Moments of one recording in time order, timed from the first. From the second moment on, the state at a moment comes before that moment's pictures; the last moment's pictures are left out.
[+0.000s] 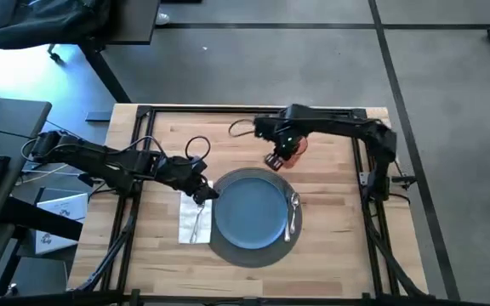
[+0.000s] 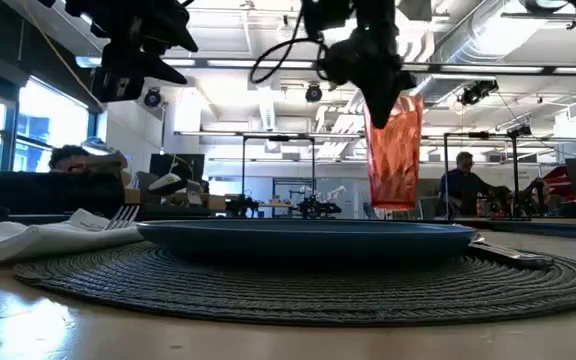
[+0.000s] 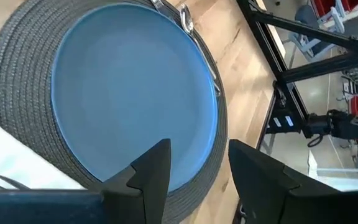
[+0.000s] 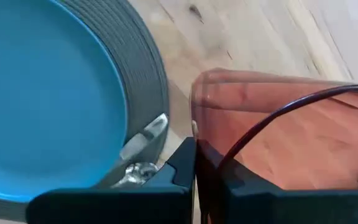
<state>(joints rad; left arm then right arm) -0.14 1.11 0.76 -0.29 0.02 -1.03 -0.21 1.94 1.85 -1.47 0.05 0.44</state>
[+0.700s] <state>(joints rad) -0.14 1.11 0.76 -0.29 0.01 -1.01 -0.20 1.96 1.78 -1.39 0.04 0.40</state>
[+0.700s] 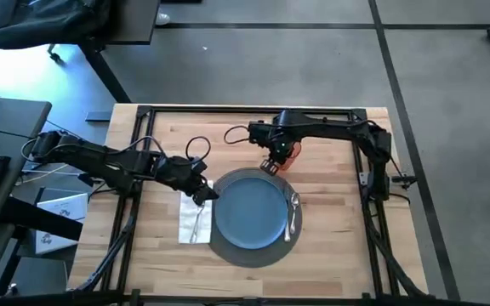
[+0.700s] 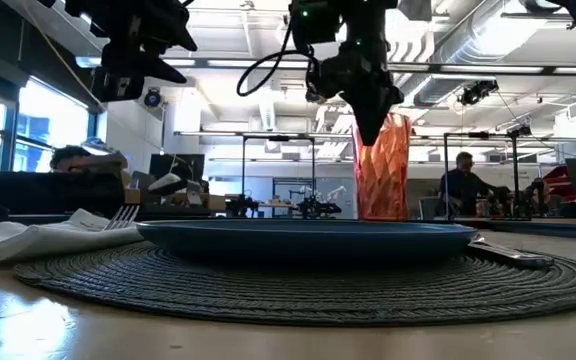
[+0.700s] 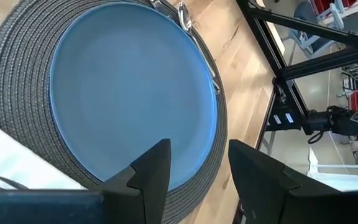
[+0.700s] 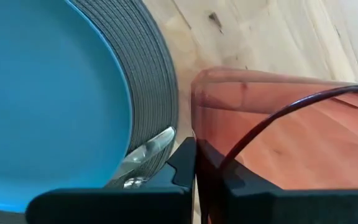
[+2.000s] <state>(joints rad) -0.14 1.11 0.76 -0.29 0.01 -1.02 -0.20 1.96 2.05 -1.52 0.08 0.36</state>
